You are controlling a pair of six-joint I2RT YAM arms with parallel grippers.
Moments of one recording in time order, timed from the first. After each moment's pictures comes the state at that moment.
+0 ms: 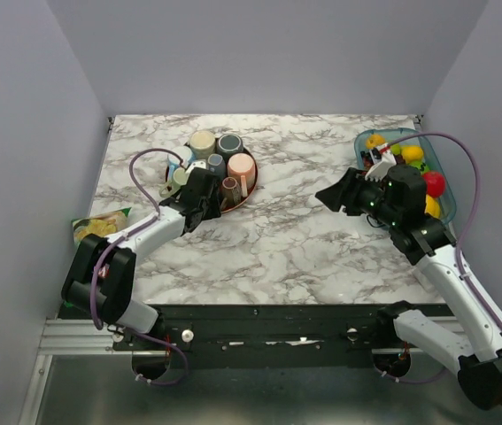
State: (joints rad) left arm -0.44 1.45 0.85 -0.22 -0.25 -0.50; right arm 0.35 0.93 0.91 -0.34 -0.28 0.53
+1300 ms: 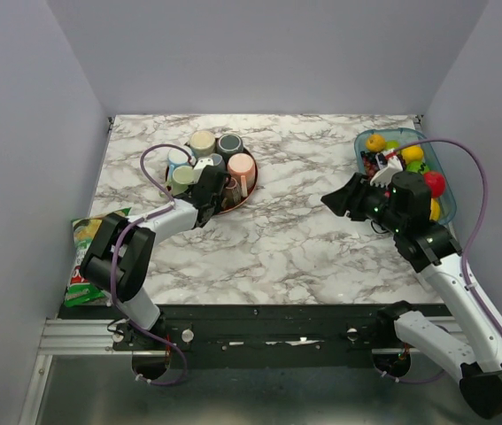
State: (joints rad) left arm -0.47 1.64 0.93 -0.12 -0.40 -0.50; right arm 0.36 0.86 0.89 -0.40 -0.22 0.54
